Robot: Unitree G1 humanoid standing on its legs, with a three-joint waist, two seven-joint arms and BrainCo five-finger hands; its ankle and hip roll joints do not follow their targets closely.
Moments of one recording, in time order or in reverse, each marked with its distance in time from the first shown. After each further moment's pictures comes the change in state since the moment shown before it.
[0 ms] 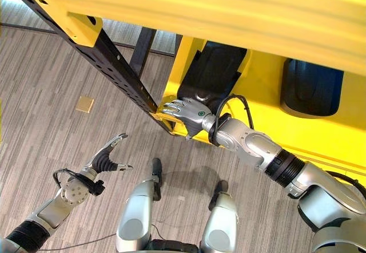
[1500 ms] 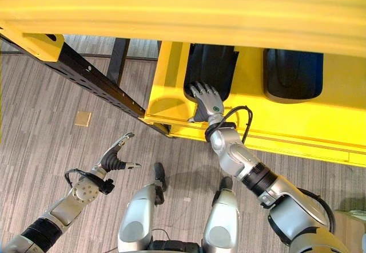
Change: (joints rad) left arm -0.047 -0.087 -0.031 0.045 -0.009 0.004 0.023; right arm 0.143 0.276 -0.164 0.127 0.084 0.474 -0.320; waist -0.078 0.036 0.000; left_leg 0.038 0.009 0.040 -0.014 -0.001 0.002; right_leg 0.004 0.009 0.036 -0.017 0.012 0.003
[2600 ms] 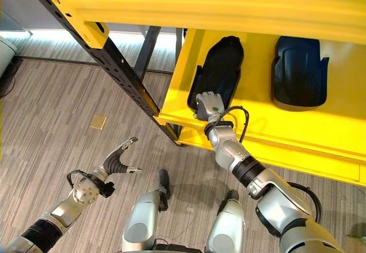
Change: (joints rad) left arm 0.009 -0.001 -0.008 0.003 0.001 0.003 -0.067; right arm -0.083 0.076 0.002 0.295 -0.065 -0.030 -0.038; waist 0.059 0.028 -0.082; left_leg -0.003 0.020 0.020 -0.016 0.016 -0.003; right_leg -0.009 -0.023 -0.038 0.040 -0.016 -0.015
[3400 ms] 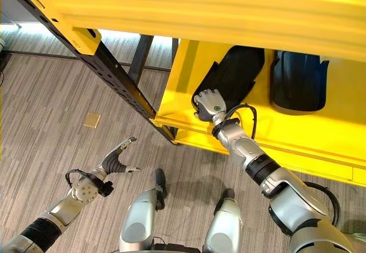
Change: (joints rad) left arm -0.017 0.012 -0.002 0.022 -0.001 -0.002 0.000; right arm 0.001 -0.127 0.050 0.007 -0.209 -0.309 -0.069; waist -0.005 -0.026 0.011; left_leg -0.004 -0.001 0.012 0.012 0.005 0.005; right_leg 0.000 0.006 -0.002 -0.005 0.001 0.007
